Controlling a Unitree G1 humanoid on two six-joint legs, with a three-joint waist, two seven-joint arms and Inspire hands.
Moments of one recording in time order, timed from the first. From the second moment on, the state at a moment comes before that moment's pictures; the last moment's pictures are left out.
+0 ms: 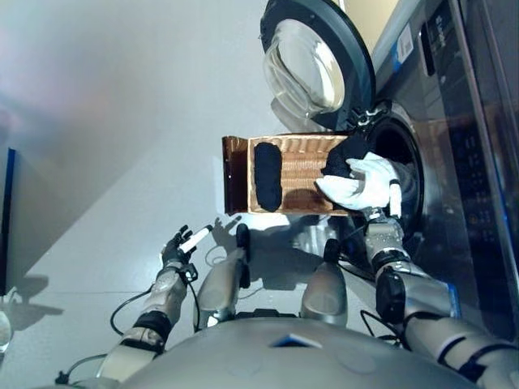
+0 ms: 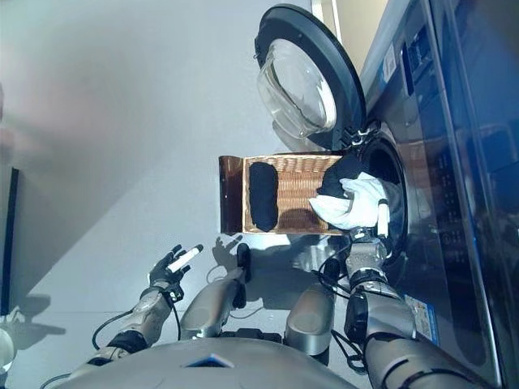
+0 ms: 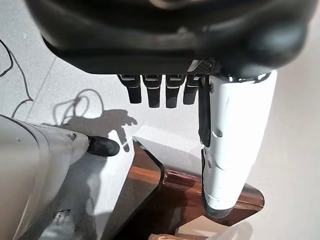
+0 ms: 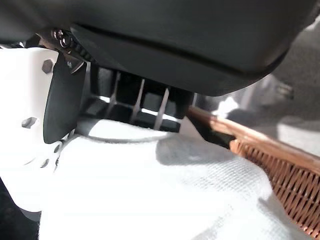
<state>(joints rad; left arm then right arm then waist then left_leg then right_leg) 0.03 0.17 -0.18 0.87 -0.62 -0.09 0.17 -0.43 -0.25 -0.30 1.19 1.19 -0.24 -0.28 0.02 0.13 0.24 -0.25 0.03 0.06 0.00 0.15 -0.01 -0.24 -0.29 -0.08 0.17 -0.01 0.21</state>
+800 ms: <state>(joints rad) 0.02 0.17 -0.18 0.83 -0.64 -0.10 0.17 -0.56 -0.26 -0.30 1.20 1.22 -0.25 -0.31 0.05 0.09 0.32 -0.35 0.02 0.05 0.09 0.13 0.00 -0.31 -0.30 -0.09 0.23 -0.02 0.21</state>
